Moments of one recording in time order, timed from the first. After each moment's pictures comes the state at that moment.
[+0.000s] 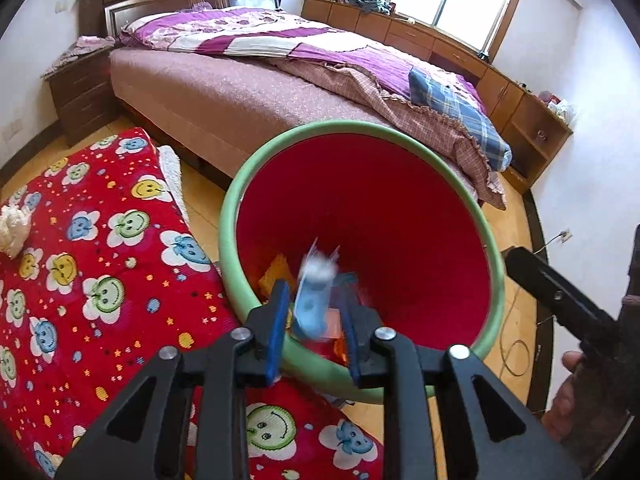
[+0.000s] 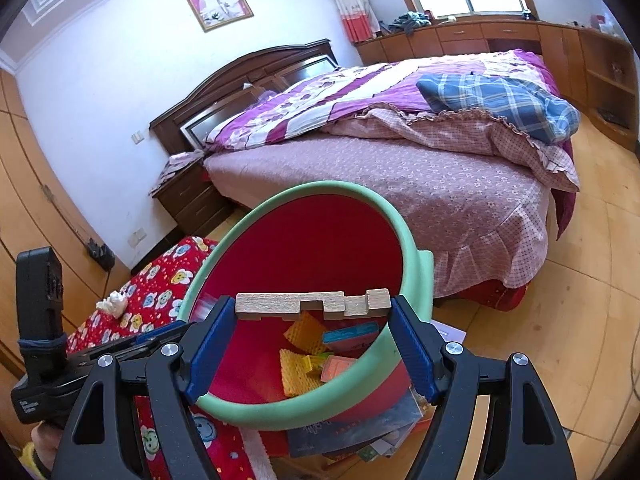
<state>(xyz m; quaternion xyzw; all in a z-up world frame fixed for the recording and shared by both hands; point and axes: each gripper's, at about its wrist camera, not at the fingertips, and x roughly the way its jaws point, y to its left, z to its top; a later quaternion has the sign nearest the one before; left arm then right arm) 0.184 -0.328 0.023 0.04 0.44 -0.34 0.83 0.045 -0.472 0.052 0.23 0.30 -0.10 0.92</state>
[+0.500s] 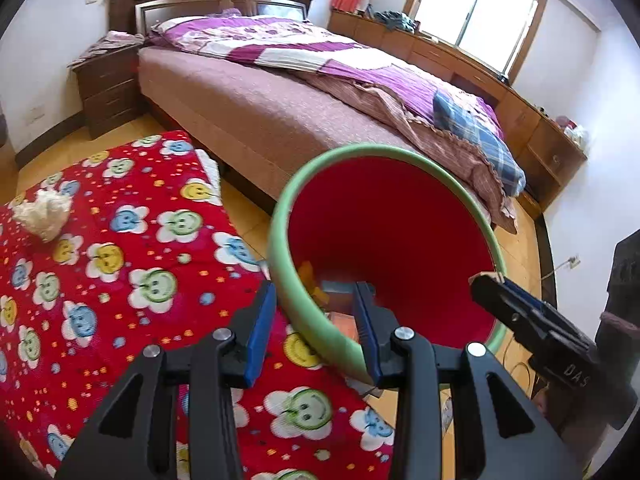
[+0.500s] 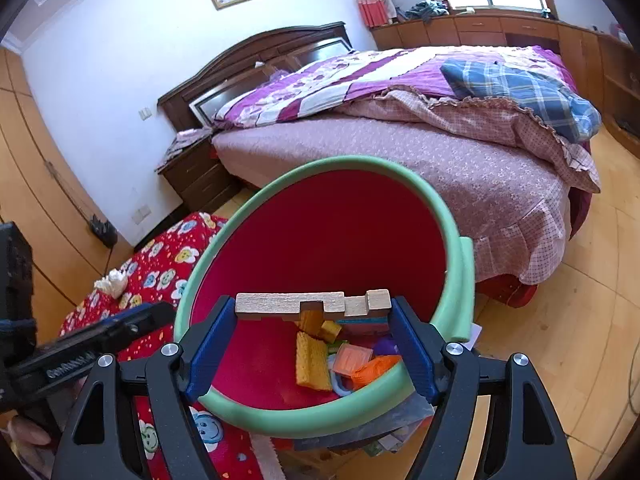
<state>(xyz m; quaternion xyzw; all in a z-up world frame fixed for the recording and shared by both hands) 0.185 -0.292 0.039 0.01 0.43 -0.29 0.85 0.067 -0.455 0.041 0.21 0.33 -0.08 0.92</state>
